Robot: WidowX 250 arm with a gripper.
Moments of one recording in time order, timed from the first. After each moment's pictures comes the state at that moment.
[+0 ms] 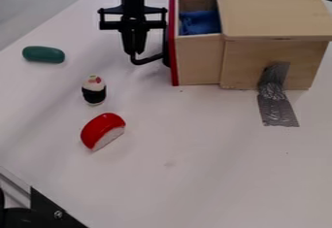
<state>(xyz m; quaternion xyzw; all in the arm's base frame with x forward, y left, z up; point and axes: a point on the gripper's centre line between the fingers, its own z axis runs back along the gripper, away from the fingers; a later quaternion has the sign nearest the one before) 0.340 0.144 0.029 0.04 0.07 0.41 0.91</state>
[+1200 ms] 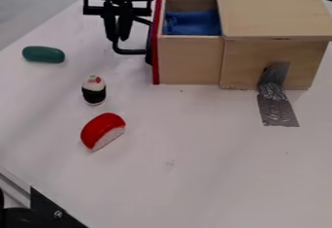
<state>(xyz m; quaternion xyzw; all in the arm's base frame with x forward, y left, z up) 0.337 0.157 0.056 0.08 0.03 0.42 0.90</state>
